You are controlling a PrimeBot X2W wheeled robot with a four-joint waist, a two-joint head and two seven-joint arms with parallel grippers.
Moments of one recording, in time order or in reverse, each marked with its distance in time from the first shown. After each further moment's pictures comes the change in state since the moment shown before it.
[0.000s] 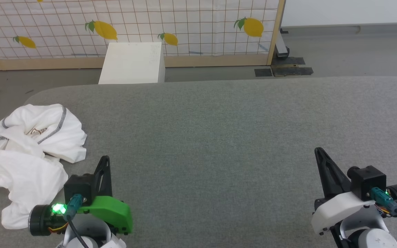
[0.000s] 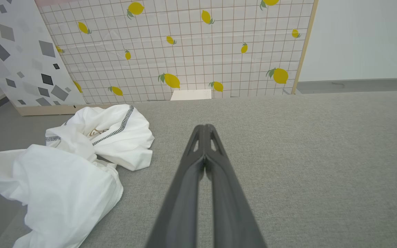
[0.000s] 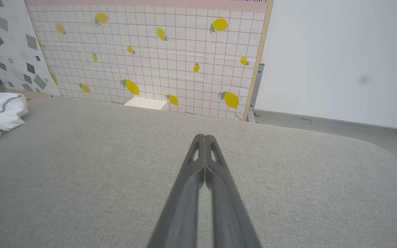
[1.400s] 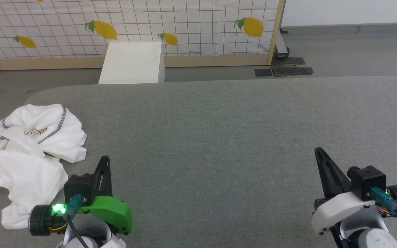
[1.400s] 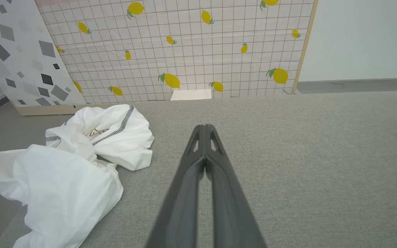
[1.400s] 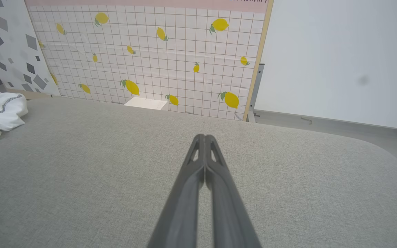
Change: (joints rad) left arm 0.000 0.000 0.000 0.000 0.000 0.000 0.000; right arm 0.000 0.000 0.000 0.000 0.000 0.000 0.000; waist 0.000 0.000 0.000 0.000
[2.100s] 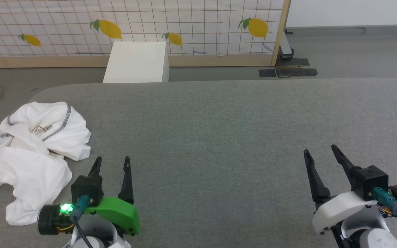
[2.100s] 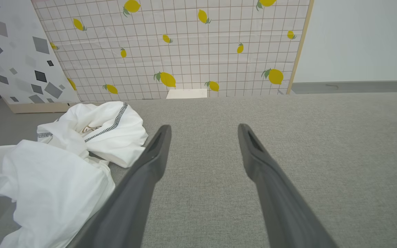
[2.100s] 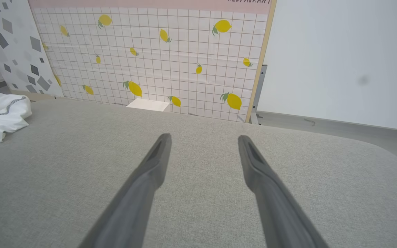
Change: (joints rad) left arm -0.004 0.000 -0.036 0.021 -0.024 0.010 -0.019; right arm 0.000 0.000 -0.005 -0.002 0.007 0.000 -0.002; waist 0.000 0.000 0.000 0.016
